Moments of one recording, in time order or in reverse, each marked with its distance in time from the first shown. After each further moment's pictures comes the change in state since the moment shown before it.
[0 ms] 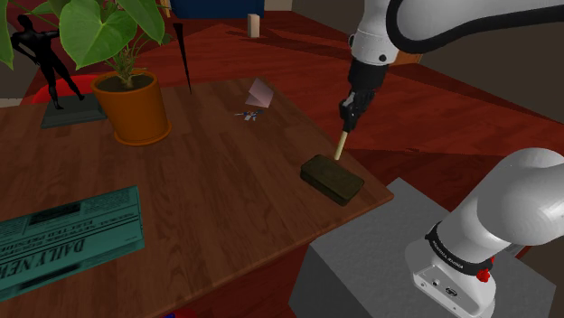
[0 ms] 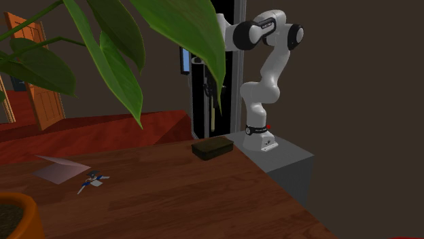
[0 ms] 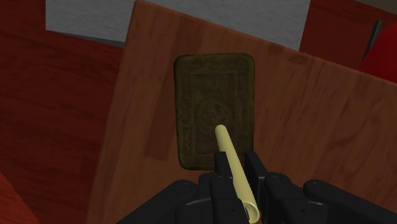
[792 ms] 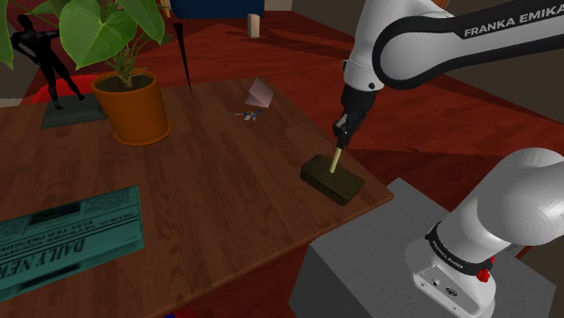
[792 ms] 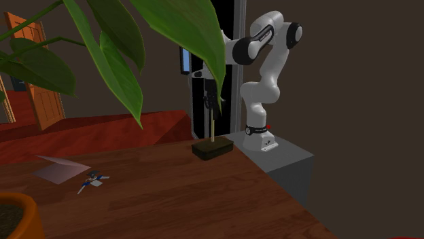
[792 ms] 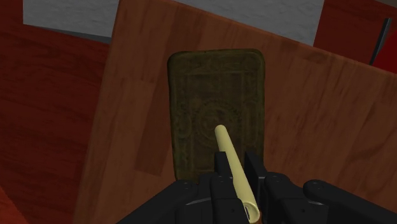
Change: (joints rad) arm 0.003 0.047 0.018 -0.109 0.011 0.157 0.000
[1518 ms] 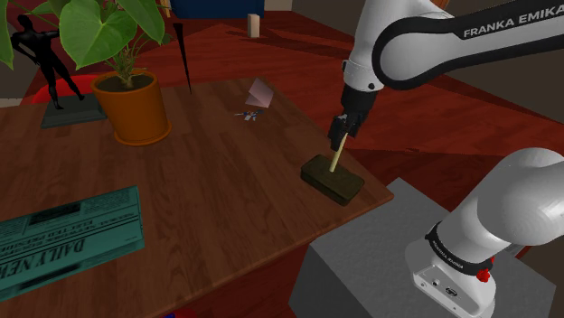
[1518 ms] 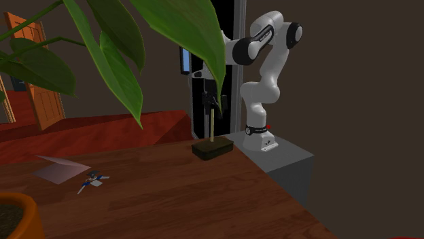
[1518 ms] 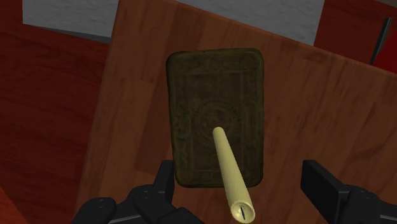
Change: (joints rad) arm 0.000 0.001 0.000 -0.002 0.000 0.003 0.000
